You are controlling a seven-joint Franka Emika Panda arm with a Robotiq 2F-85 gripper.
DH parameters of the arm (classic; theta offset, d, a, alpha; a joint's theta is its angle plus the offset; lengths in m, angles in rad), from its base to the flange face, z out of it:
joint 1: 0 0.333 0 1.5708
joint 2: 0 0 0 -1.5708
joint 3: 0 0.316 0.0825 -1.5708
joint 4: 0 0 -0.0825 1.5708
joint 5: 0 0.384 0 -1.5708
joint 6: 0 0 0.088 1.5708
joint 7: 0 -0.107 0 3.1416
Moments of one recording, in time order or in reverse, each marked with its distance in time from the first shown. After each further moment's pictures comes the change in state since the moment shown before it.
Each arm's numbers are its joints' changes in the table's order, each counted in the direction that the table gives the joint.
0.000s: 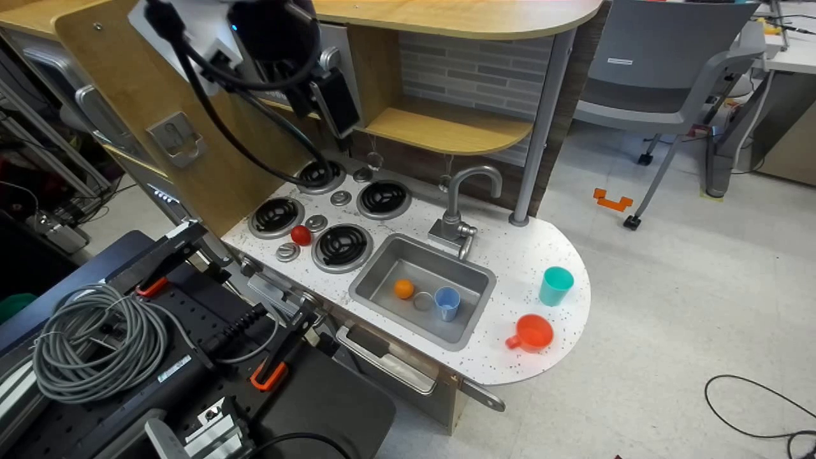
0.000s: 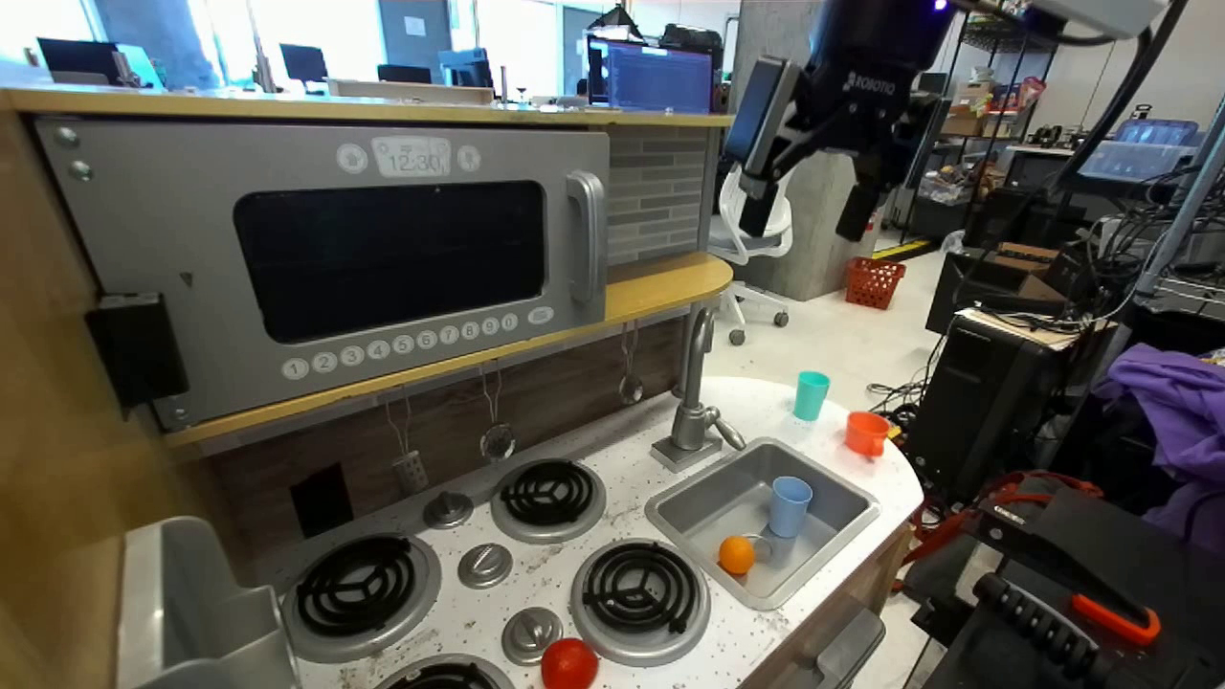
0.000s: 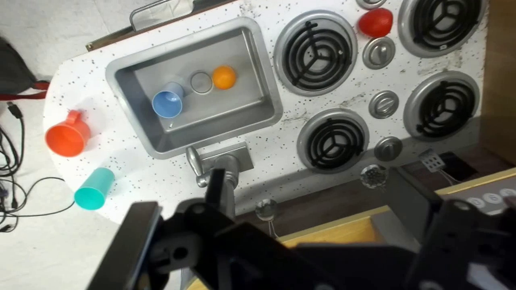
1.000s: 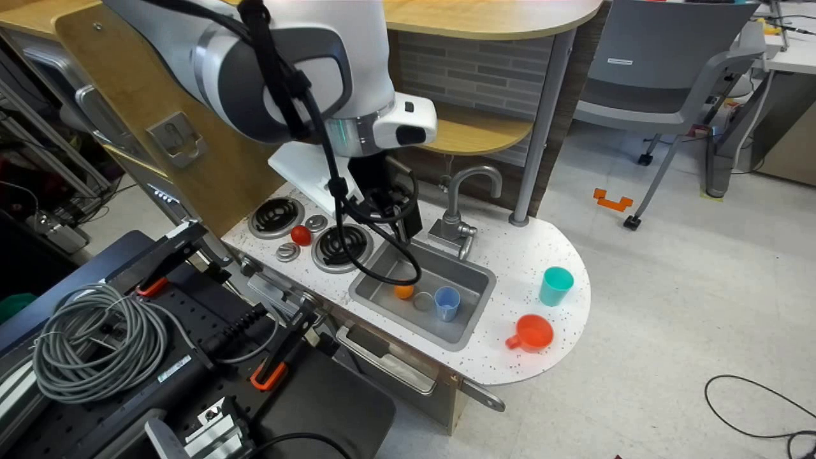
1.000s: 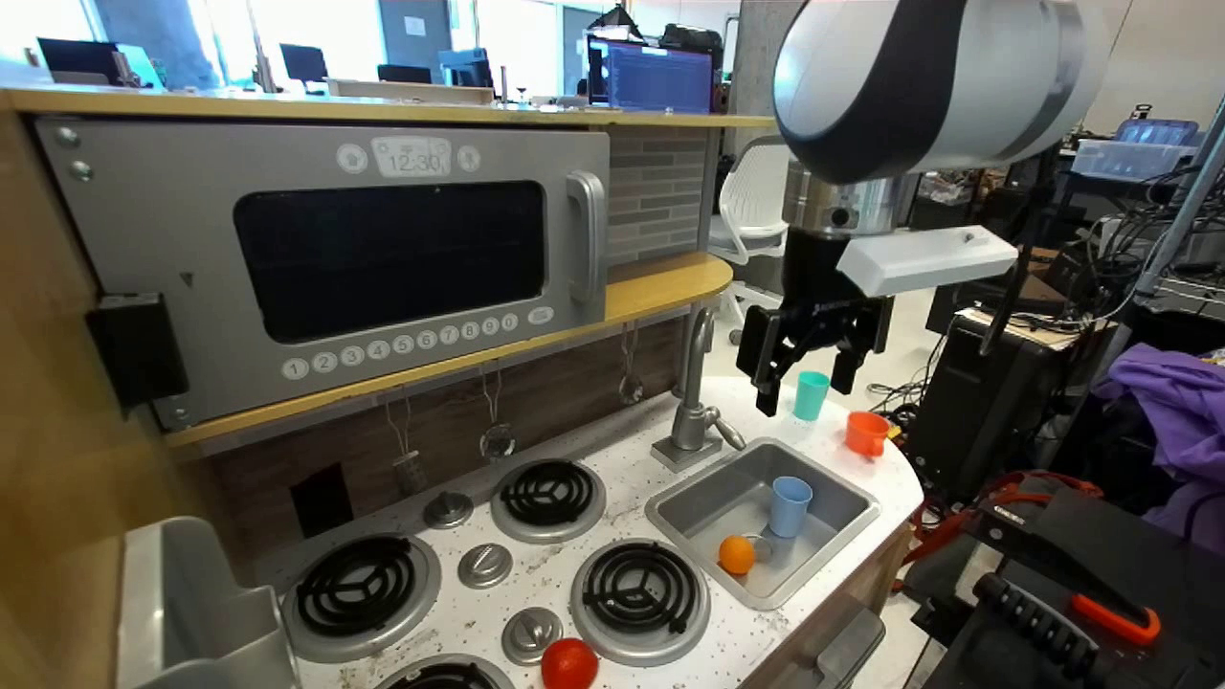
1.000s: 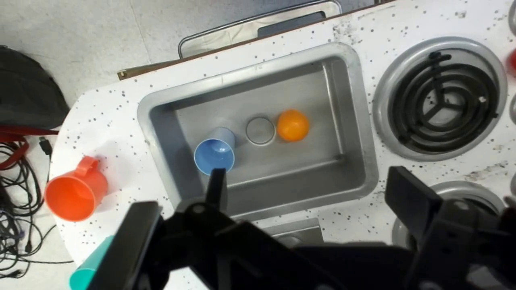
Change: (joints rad) arm -0.031 -0.470 -0.051 -0.206 -0.096 -0.095 0.029
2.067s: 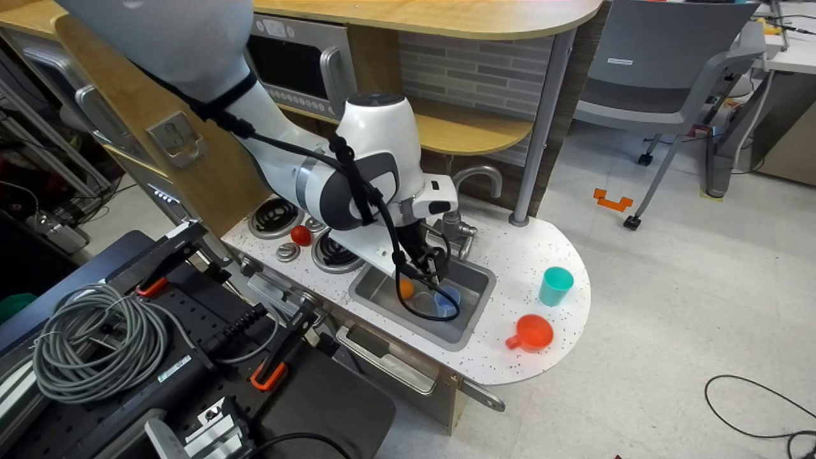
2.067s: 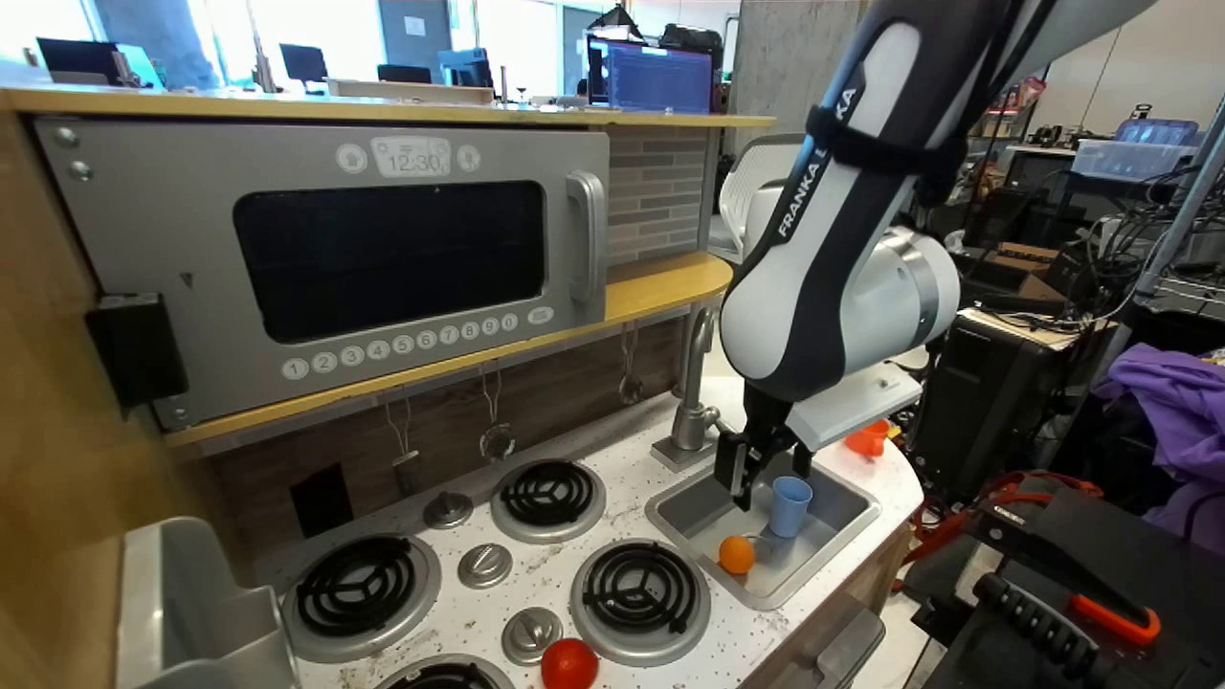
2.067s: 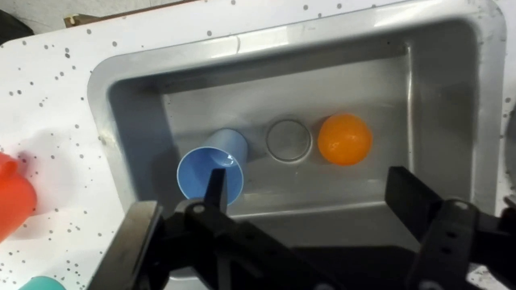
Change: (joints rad) arm 0.005 -0.430 -0.019 -0.294 -0.054 -0.127 0.021
